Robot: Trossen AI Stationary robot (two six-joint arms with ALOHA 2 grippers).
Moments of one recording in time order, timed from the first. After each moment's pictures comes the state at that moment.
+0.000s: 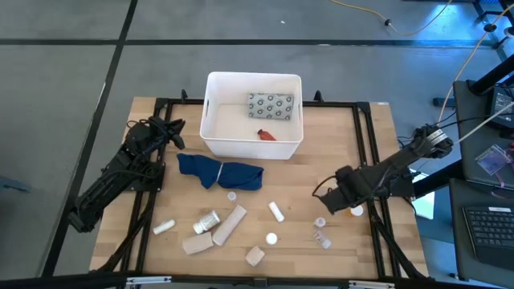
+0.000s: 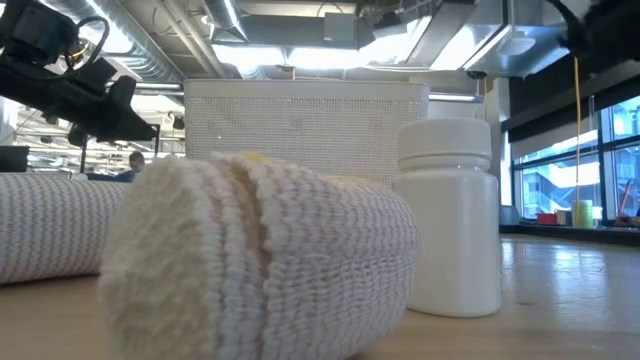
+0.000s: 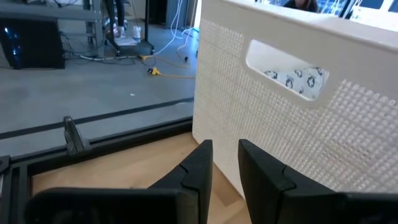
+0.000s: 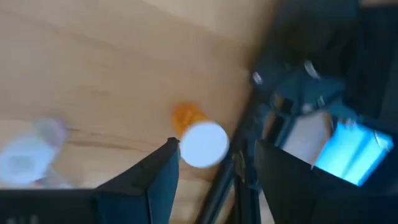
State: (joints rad) left arm 0.92 0.00 0.11 -0.30 -0.01 -0.22; right arm 0.51 1.42 1.11 -1.54 -0.11 1.74
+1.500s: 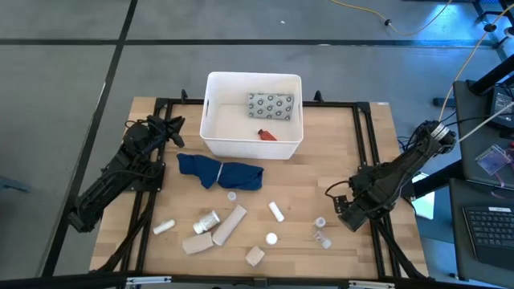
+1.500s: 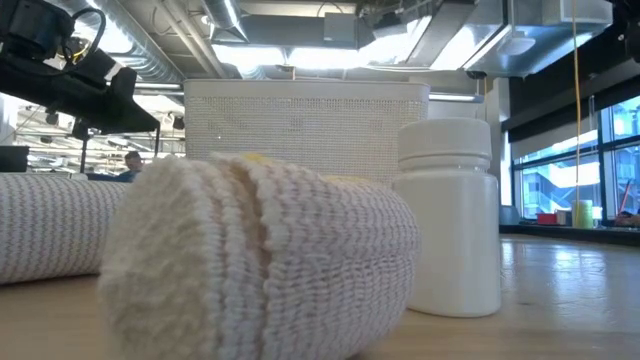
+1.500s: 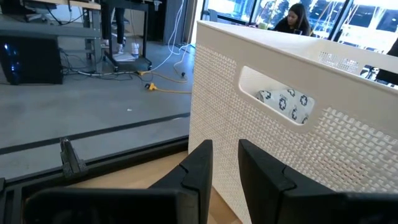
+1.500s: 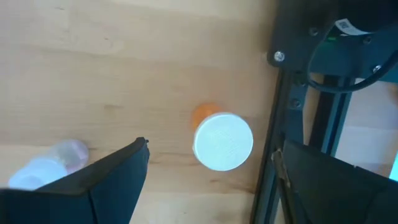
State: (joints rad) left arm 0.92 0.00 0.11 -0.23 -0.01 -0.22; right arm 0.76 1.32 0.97 -1.37 0.00 2.22
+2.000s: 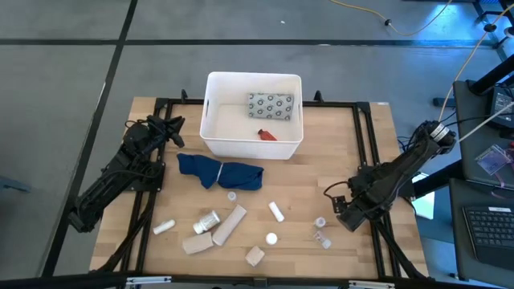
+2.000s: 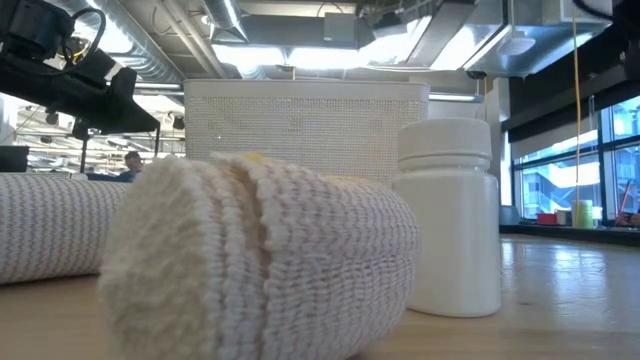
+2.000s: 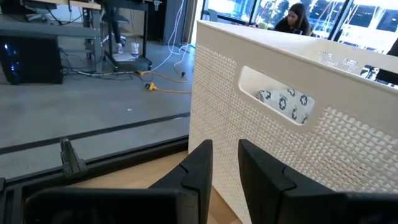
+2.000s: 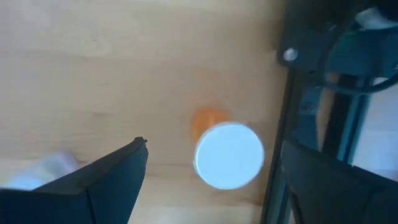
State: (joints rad) left arm 0.92 0.00 0.11 -0.23 -0.01 -0.22; right arm 0.76 1.32 0.88 -1.26 0.00 2.24
